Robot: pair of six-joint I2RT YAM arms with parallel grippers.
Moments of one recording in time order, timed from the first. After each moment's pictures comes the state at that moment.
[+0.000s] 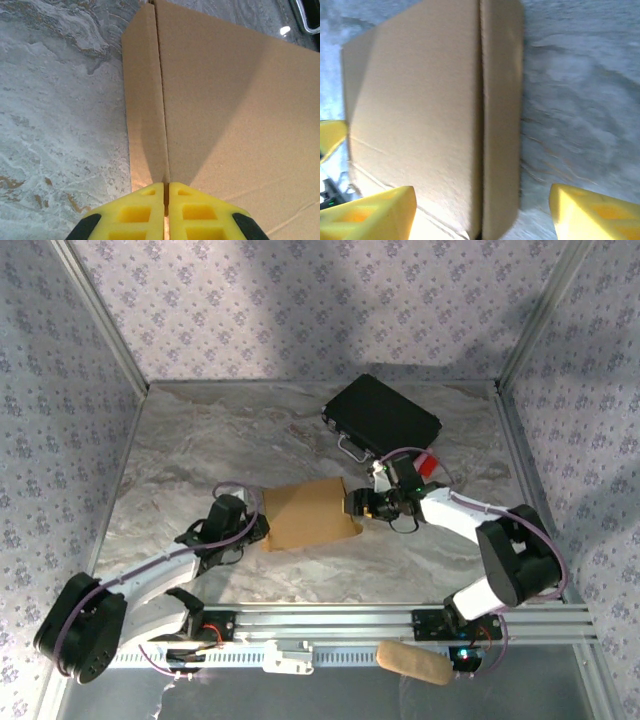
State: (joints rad) left arm -0.55 1.07 0.32 -0.01 0.09 -0.84; right arm 0.45 1.51 0.73 -0.17 -0.54 0.51
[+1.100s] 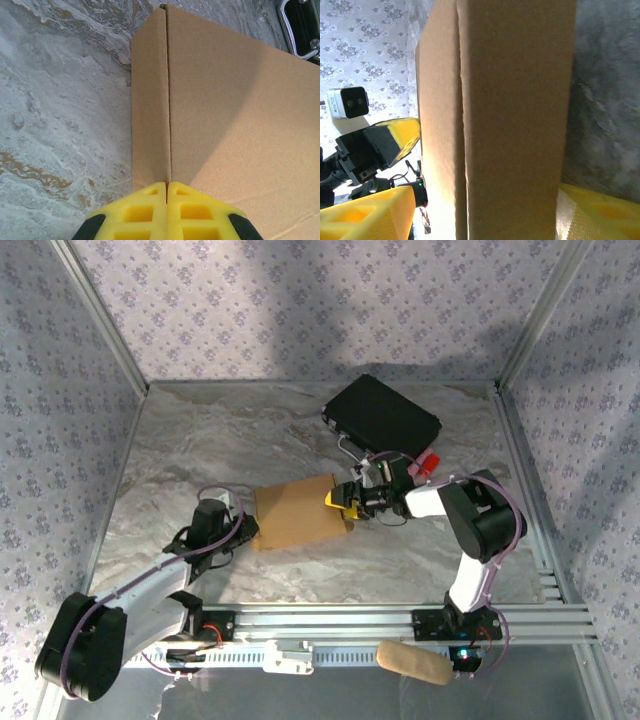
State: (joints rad) left arm -0.41 0.98 0.23 0.05 0.19 -0.83; right arm 0.44 1.82 0.73 0.35 -0.91 0.77
